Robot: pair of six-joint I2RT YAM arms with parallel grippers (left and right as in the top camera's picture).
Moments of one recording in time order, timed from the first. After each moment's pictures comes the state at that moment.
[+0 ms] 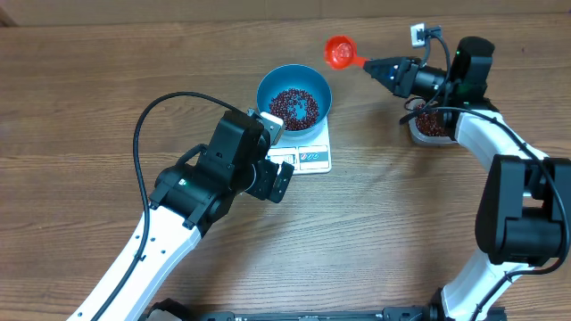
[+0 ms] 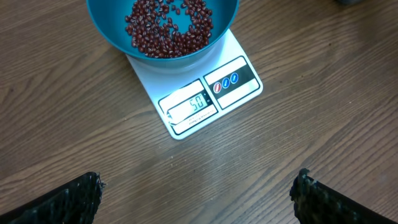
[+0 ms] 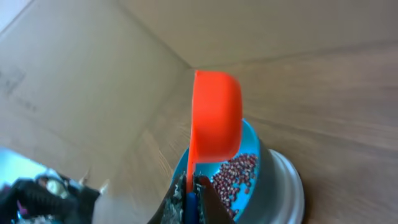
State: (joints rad) left arm -0.53 1.27 1.14 -0.80 0.01 -0.07; right arm -0.08 1.95 1.23 0.34 -1.15 0.49
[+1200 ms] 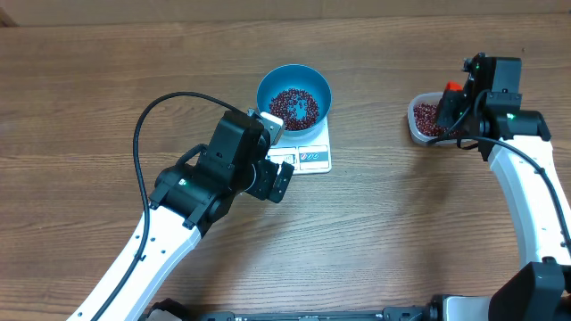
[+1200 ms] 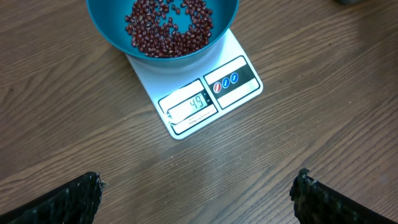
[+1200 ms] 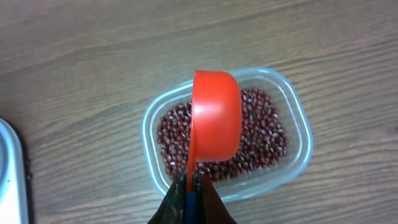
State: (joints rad) left arm -0.53 1.27 1.14 -0.80 0.01 -0.07; right arm -0.08 1.52 1.24 -0.66 0.06 0.16
